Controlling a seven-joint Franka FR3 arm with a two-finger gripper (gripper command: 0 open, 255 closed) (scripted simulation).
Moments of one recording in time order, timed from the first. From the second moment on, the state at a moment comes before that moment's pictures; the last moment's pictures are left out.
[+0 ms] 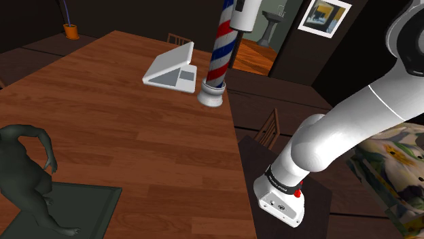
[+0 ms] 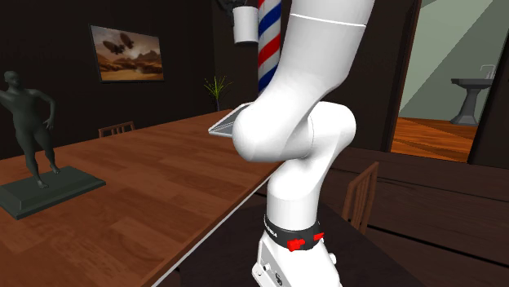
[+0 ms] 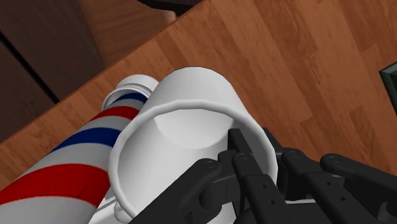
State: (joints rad) arm 0.01 -0.33 0.04 -1.54 -0.06 1.20 -0.11
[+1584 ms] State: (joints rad) arm 0.21 -0.08 0.51 -1.25 -0.01 1.13 0.57
